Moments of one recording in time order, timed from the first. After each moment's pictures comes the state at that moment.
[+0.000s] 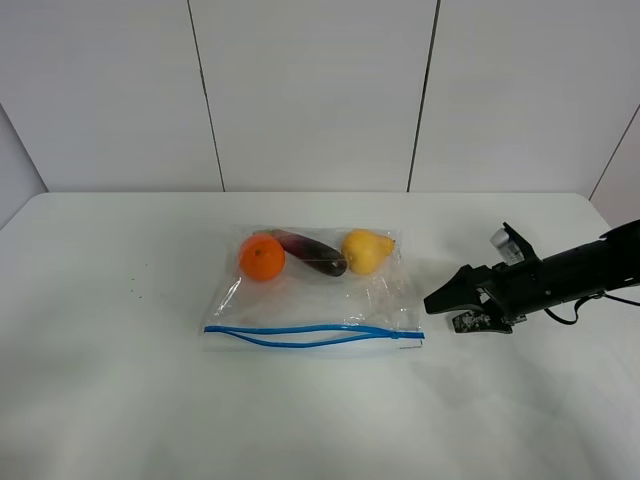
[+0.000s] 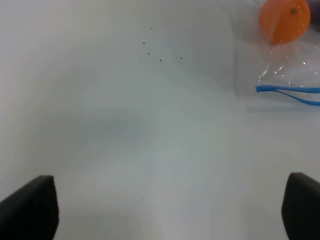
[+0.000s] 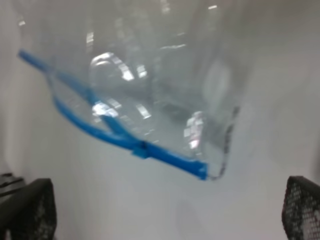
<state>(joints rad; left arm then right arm) 0.01 -0.01 -0.50 0.02 1.06 0.00 -0.20 2.05 -0.93 1.20 1.01 -1.26</state>
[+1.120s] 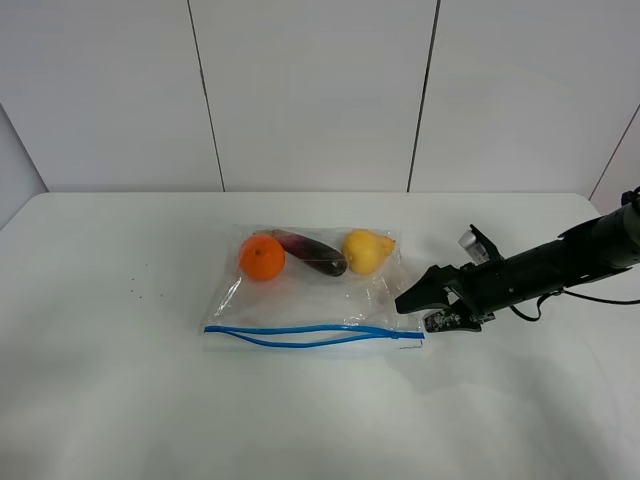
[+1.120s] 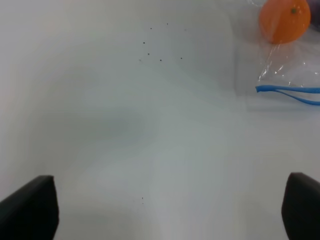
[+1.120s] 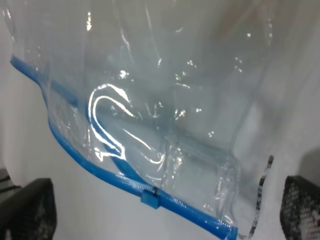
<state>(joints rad) 0.01 -0.01 -0.50 0.02 1.06 0.00 -0.09 2.13 -1.00 1.26 0.99 -1.22</state>
